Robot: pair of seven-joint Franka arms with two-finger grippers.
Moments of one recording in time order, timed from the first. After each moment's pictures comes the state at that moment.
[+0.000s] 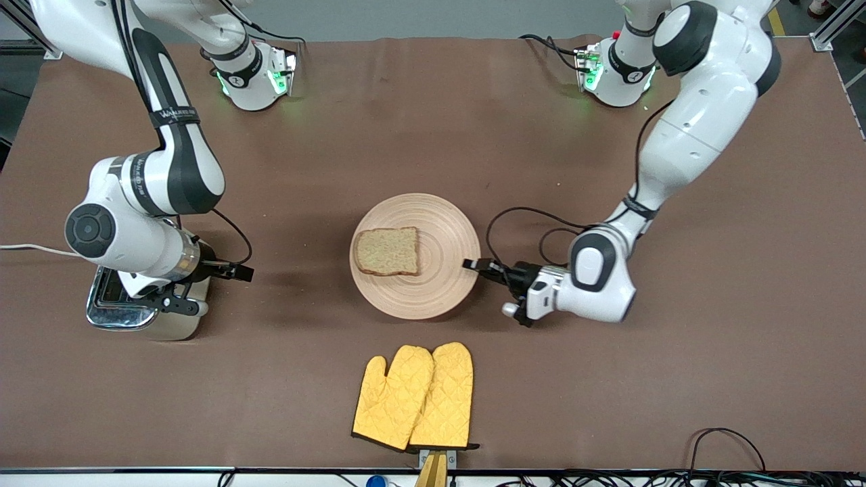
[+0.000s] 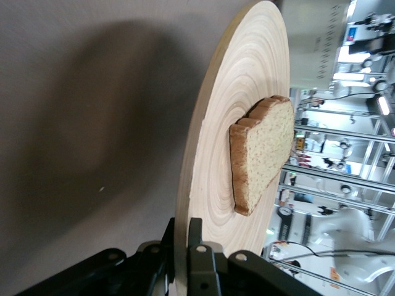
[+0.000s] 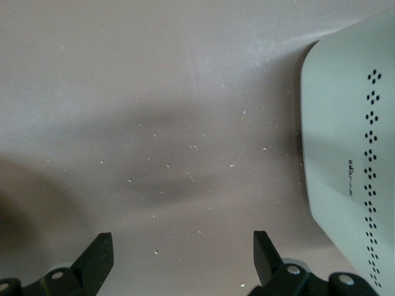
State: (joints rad) left arm -0.06 1.00 -0.46 -1.46 -0.89 2.07 0.53; right arm 0.19 0.37 -0.06 -1.77 0.10 2.05 0.29
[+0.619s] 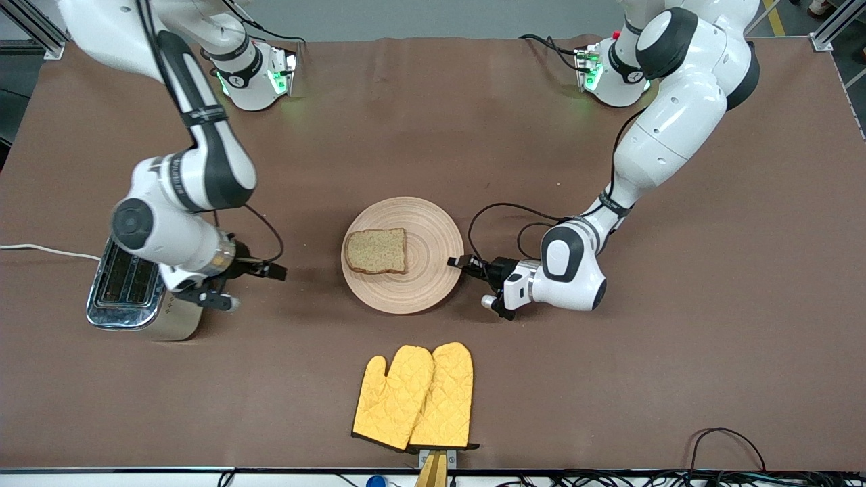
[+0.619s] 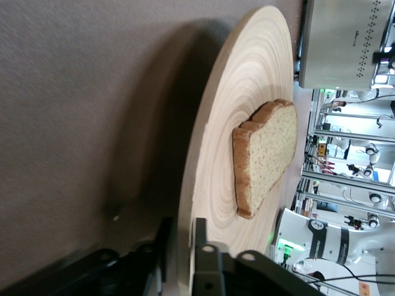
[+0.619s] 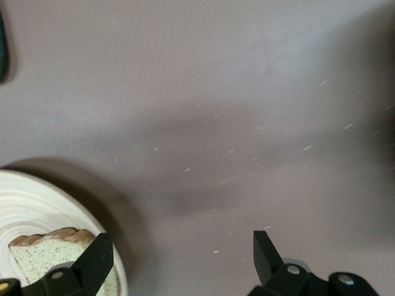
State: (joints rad) left arm -0.10 1.04 -0.46 -1.47 -0.90 2.19 0.58; right arm 0.29 0.38 -0.04 -1.88 0.21 2.20 0.38
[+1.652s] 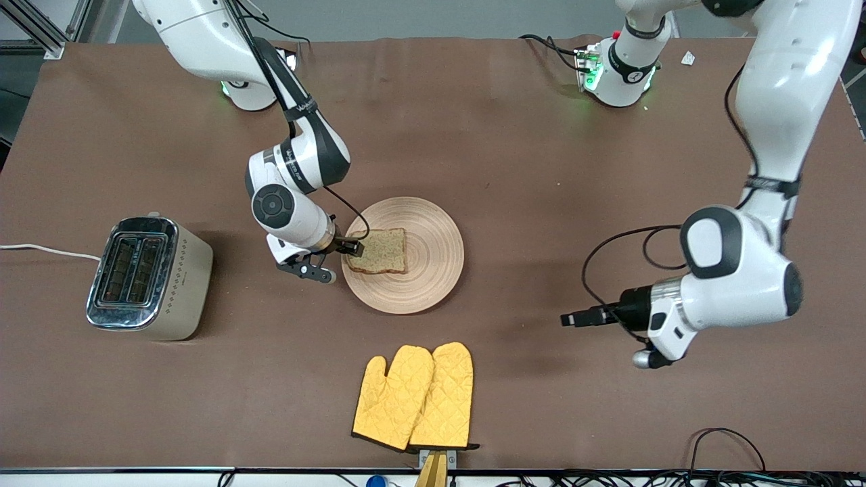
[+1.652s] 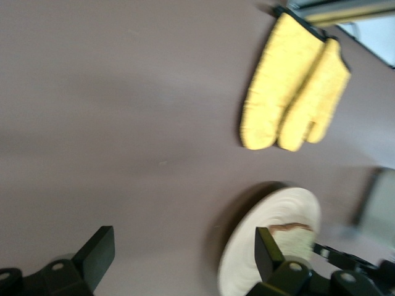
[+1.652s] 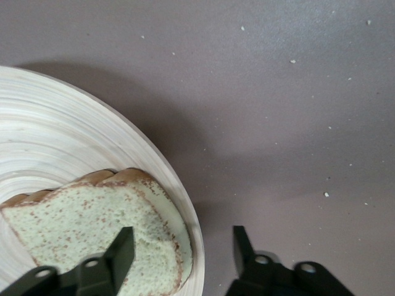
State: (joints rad) left arm 0.17 0.63 -0.46 -1.41 -0.28 2.05 -0.29; right arm 0.52 0.47 -0.04 -1.92 0.21 2.31 0.63
